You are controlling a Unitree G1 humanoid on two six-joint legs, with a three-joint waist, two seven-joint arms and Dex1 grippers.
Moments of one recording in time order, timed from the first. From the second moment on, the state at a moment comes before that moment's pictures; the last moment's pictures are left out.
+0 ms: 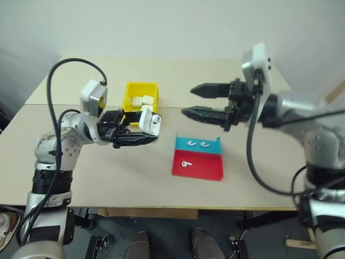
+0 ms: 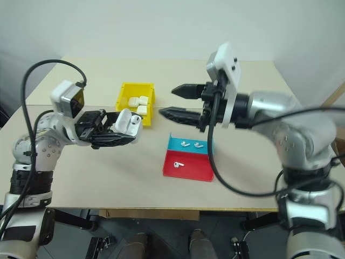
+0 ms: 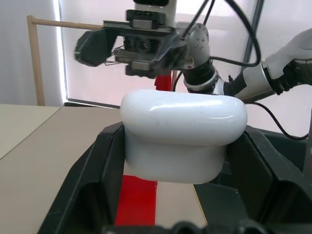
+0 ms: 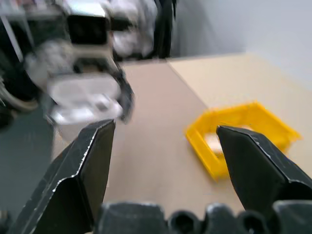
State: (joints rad) left arm -0.68 0.64 0.10 0.00 -0.79 0.57 -1.44; right arm -0.97 -0.79 0.08 -0.22 0.75 0.88 0.85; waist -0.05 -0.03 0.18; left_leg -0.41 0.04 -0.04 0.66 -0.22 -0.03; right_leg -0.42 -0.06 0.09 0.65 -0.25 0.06
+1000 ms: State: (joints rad) left arm -0.48 0.68 0.20 -0.25 -0.88 0.59 -1.24; right arm -1.32 -0.45 0.67 1.07 -0.33 -0.26 1.37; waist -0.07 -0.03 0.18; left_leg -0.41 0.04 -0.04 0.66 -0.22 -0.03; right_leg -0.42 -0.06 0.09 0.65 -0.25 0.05
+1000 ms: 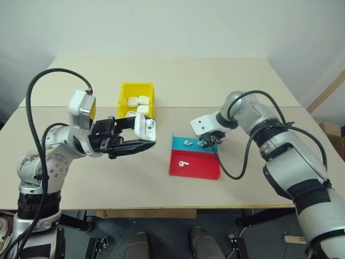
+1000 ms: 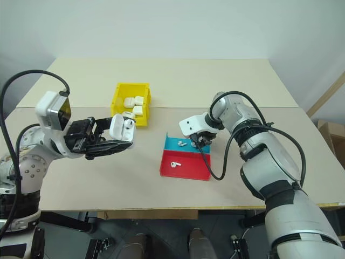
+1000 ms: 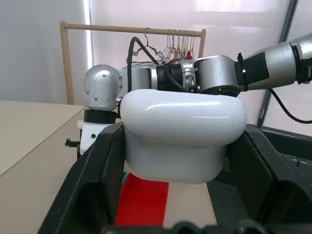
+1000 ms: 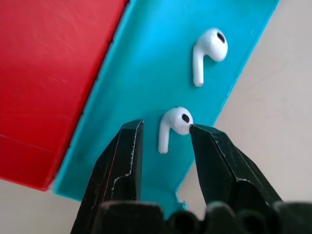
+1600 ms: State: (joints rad) left arm -0.46 0.70 0.21 -0.26 -0.90 0.58 -1.23; right arm -1.34 -0.40 0.62 1.19 -0.42 -0.32 1.32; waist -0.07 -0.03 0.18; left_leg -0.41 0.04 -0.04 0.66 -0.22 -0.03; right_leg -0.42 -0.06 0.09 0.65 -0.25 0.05
